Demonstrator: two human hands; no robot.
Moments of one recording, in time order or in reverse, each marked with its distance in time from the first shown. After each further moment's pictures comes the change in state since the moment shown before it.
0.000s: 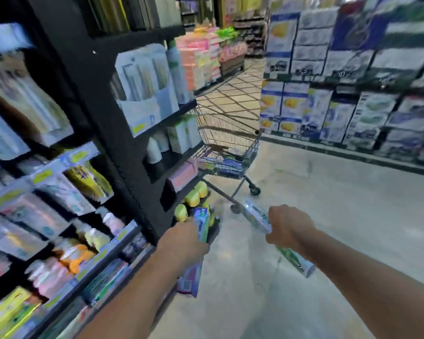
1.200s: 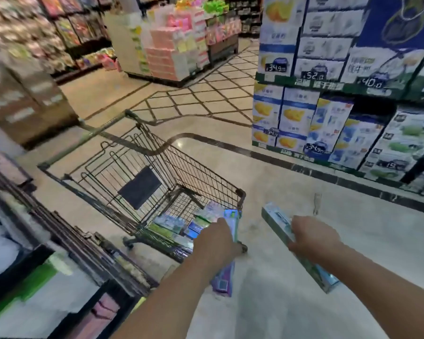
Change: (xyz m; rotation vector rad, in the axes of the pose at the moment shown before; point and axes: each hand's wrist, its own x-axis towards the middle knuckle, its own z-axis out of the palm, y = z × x) left_hand 0.677 0.316 -0.051 -0.135 -0.198 0.064; right_hand 0.649 0.289 -0.126 -0.009 -0.081 0.112
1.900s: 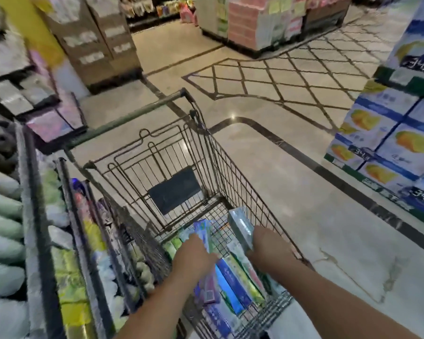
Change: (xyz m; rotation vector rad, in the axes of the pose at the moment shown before) left_hand 0.260 -0.190 -0.039 -0.399 0.084 -0.587; right_hand 0.327 -0.242 0.023 0.113 -0.159 -0.374
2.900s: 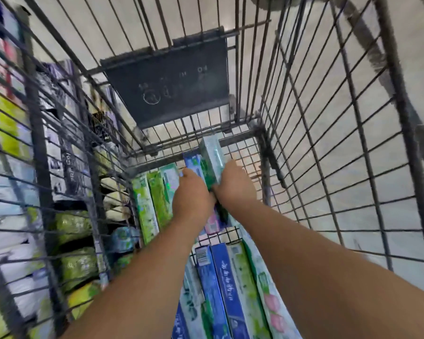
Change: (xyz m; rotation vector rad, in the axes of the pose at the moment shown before) left_hand 0.312 -0.080 0.190 -0.239 0.134 -0.433; right_hand 0.320 -0.042 0.257 0.140 -0.239 -0.120
